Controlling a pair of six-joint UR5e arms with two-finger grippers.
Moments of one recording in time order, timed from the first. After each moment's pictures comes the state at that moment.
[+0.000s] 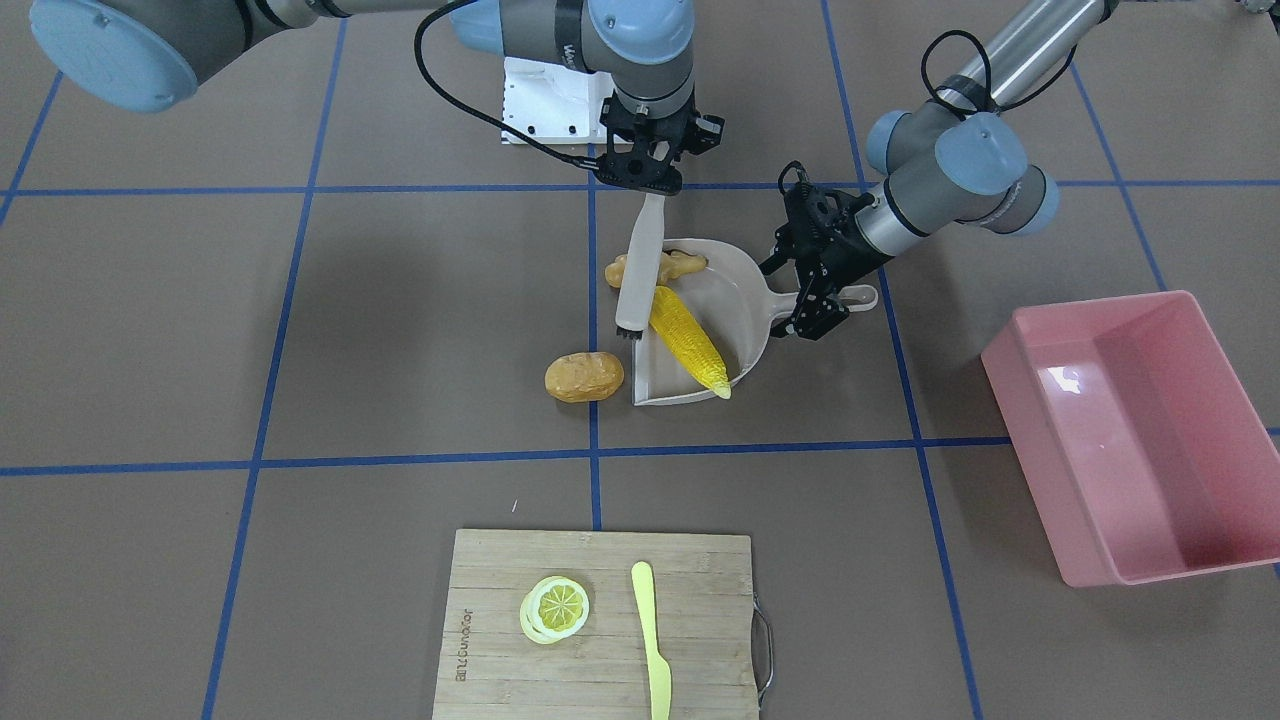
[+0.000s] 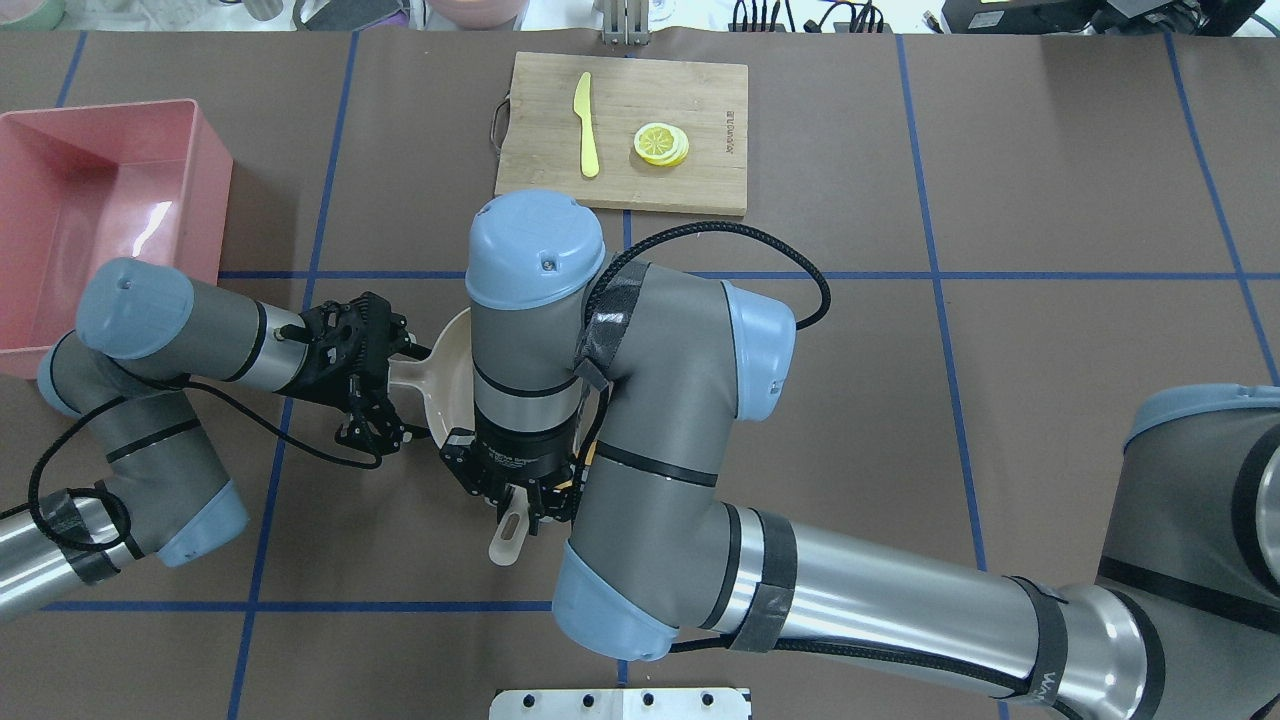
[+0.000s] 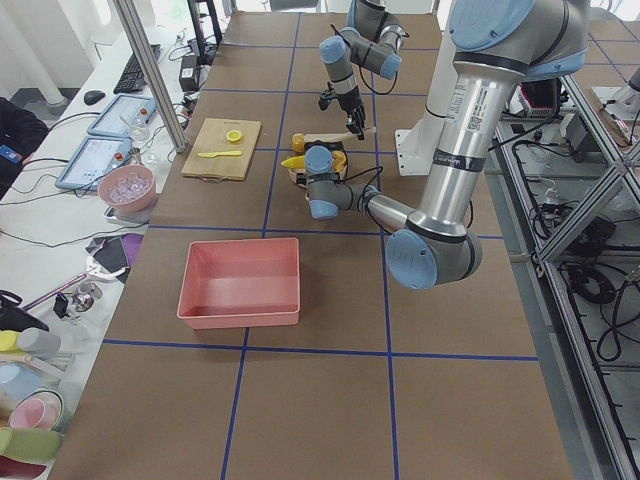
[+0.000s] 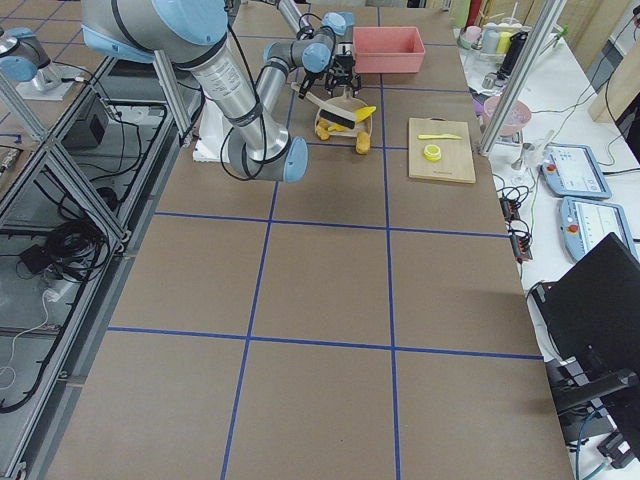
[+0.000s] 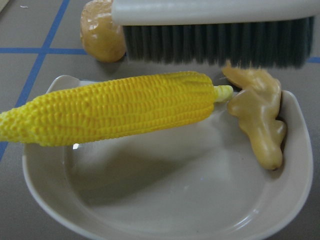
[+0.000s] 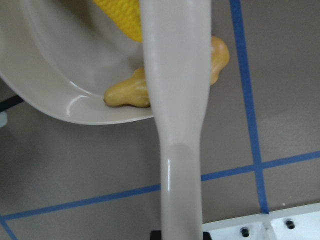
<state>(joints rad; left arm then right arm) -0.64 -1.87 -1.53 -2.62 -2.14 0.13 0.43 -0.61 1.60 -1.81 2.24 1.54</state>
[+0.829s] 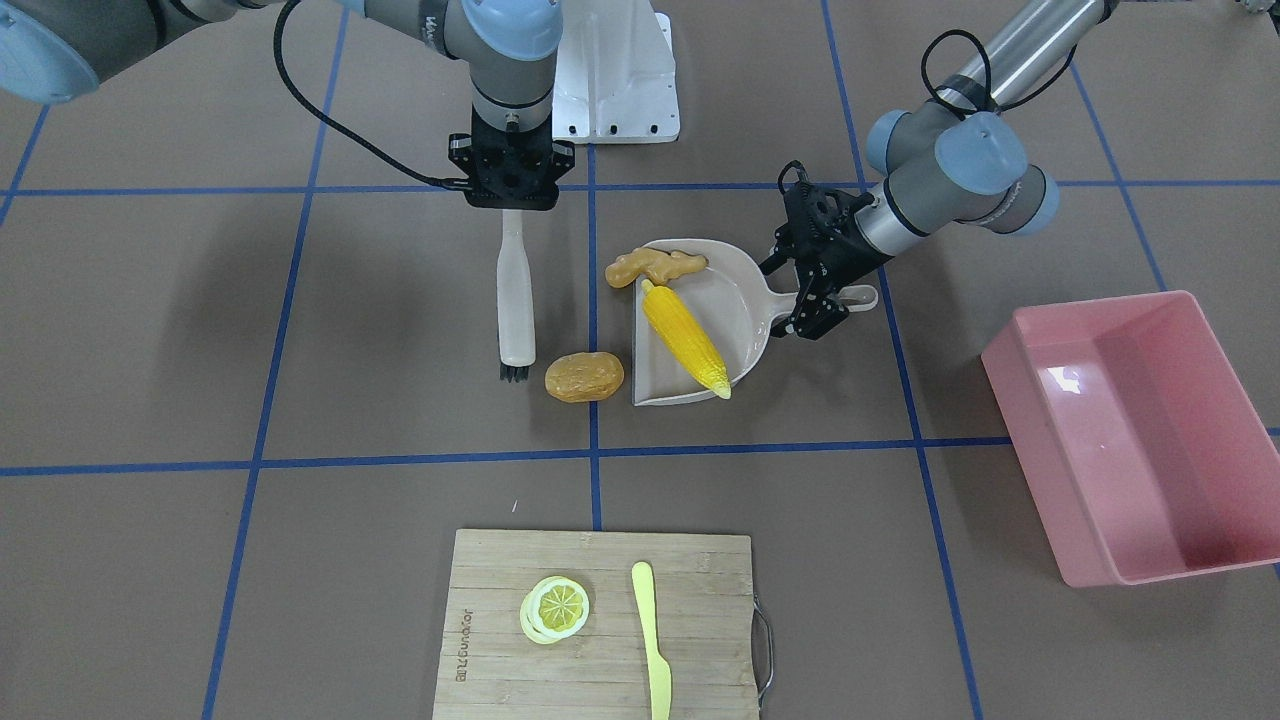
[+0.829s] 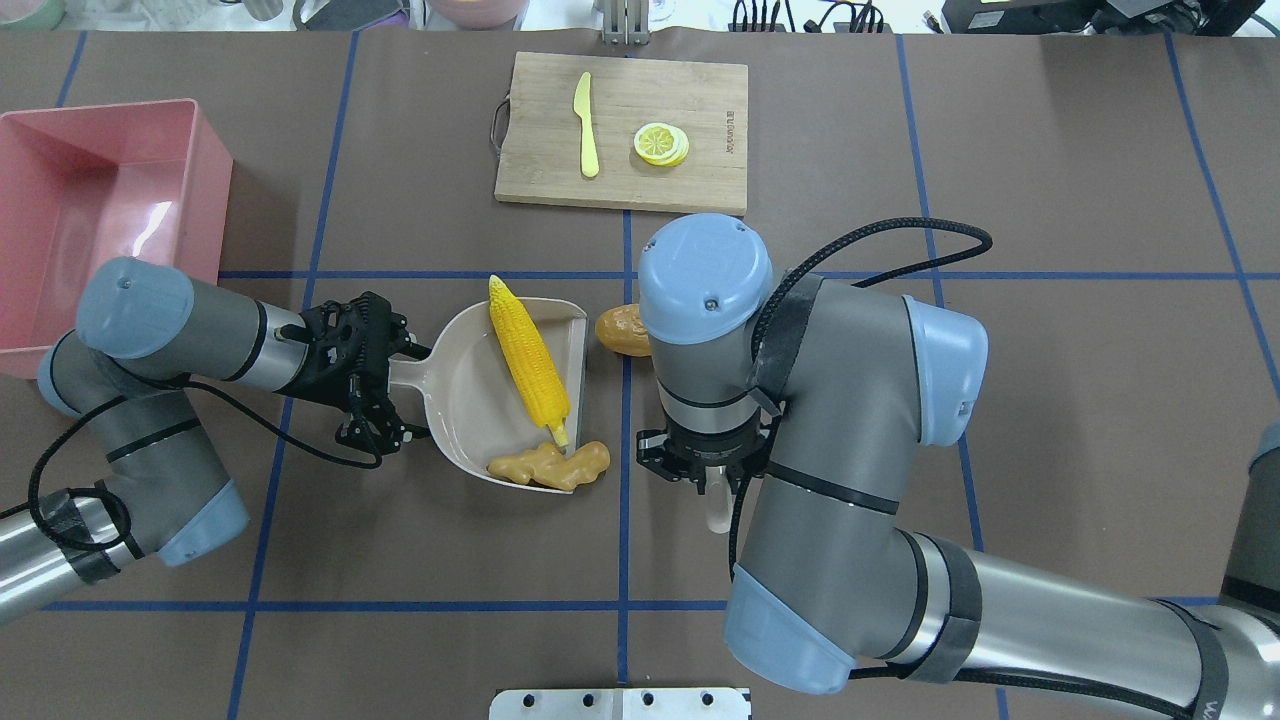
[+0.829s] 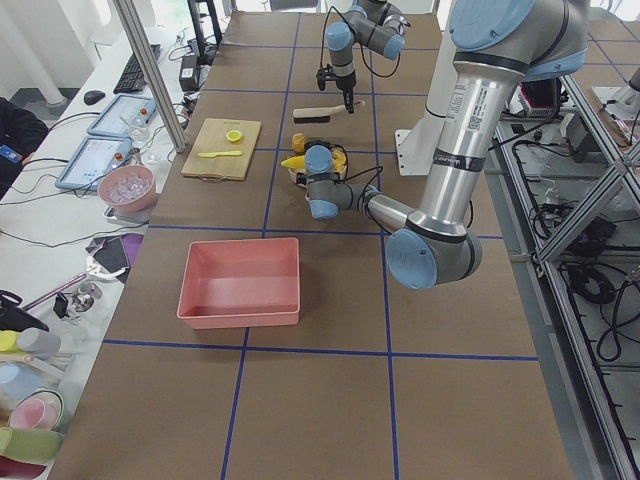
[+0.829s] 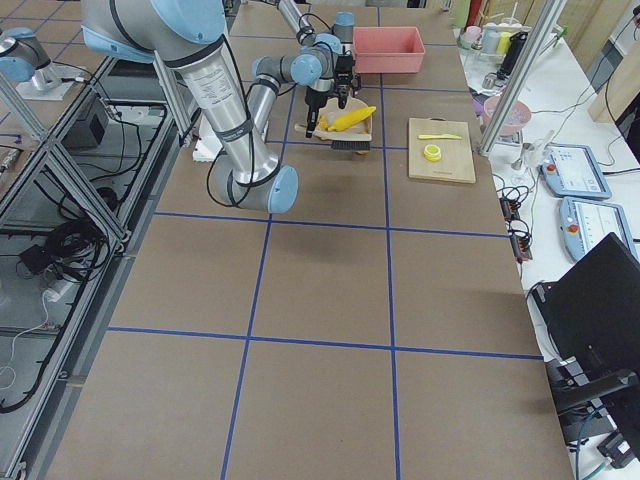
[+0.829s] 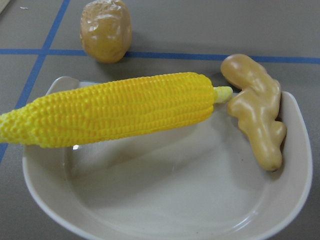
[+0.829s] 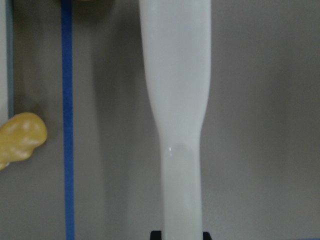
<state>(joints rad) -0.64 -1.87 -1.53 -2.62 -2.14 0.13 0.45 -0.85 1.85 -2.06 1.97 1.11</state>
